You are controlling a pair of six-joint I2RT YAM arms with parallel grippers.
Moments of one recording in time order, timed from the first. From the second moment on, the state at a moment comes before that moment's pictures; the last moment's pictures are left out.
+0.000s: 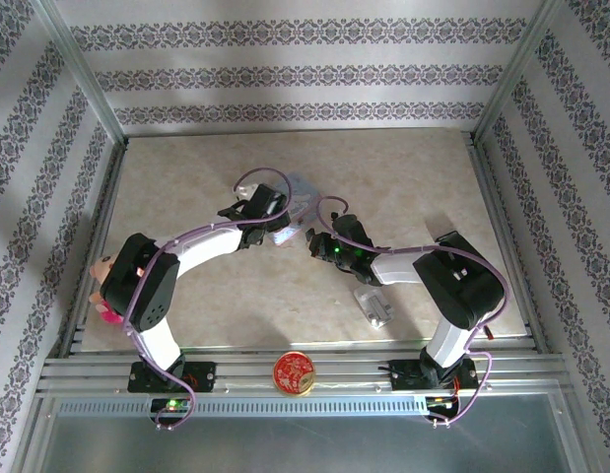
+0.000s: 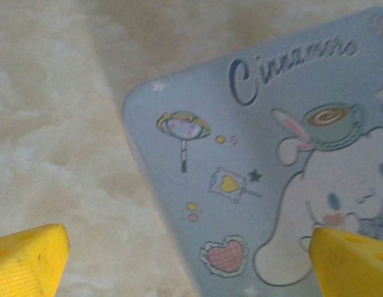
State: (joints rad) left arm -0.55 1.75 1.13 -0.34 -0.37 -0.82; right arm 0.61 1.73 0.69 0.41 -0.15 0.88
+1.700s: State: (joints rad) left arm -0.55 1.77 1.14 -0.36 -0.36 -0.82; right arm 0.62 1.83 0.63 0.72 -0.10 1.08
